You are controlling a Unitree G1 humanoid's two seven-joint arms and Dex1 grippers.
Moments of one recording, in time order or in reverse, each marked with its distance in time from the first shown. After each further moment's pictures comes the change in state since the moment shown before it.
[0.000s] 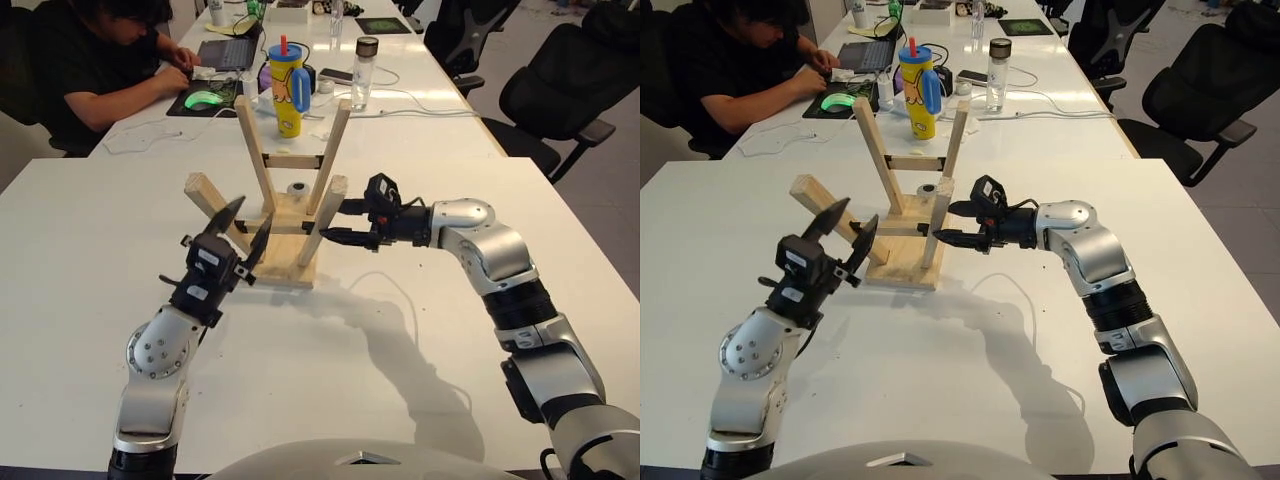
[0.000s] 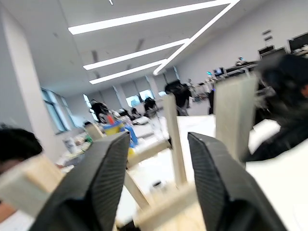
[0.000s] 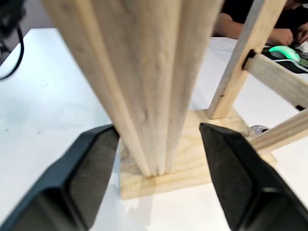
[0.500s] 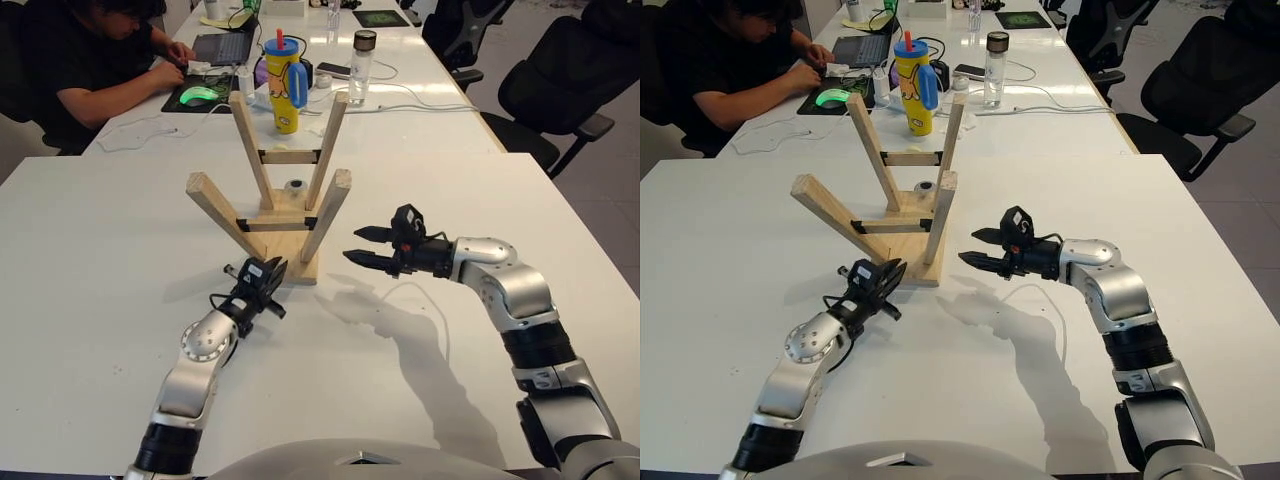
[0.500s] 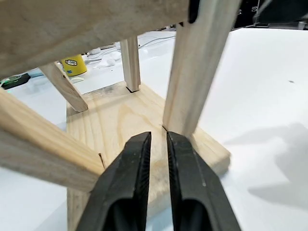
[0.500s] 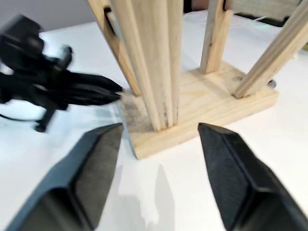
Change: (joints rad) left arm -0.150 -0.068 -0.152 0.377 0.065 0.277 0.064; right arm 0.251 -0.030 -0.122 -0.107 0.048 0.052 -0.041
